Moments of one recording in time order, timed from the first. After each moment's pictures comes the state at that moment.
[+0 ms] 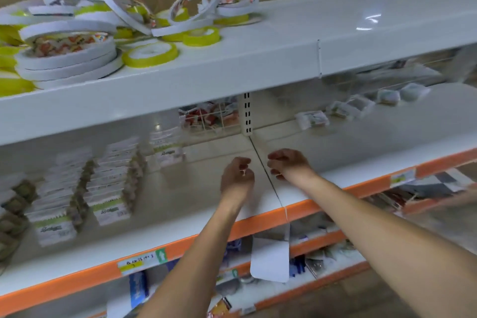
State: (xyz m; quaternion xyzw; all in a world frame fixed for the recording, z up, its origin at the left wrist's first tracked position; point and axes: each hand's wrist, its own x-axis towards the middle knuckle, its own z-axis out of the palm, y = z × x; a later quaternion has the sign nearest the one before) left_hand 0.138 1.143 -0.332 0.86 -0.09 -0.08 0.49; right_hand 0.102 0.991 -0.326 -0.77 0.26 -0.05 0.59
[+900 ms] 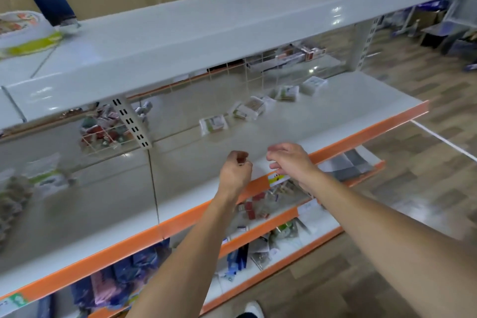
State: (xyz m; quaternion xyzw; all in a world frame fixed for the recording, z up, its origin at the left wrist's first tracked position) left_hand 0.038 0.862 -0.333 0.84 -0.11 -0.16 0.50; right_hand -0.035 0.723 -0.324 -0.70 0.32 -0.08 0.63
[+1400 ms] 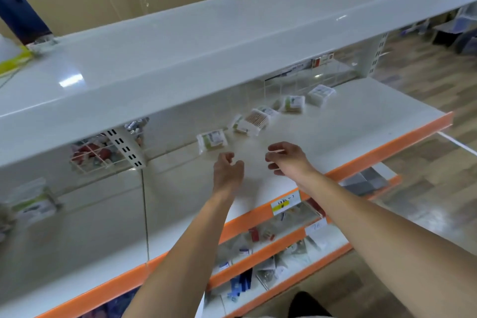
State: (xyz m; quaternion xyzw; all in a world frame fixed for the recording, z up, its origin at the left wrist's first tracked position) left_hand 0.109 0.824 -0.337 0.84 -0.02 -0.15 0.53; right_hand 0.030 0.680 -0.331 -0.69 0.32 -0.09 0.65
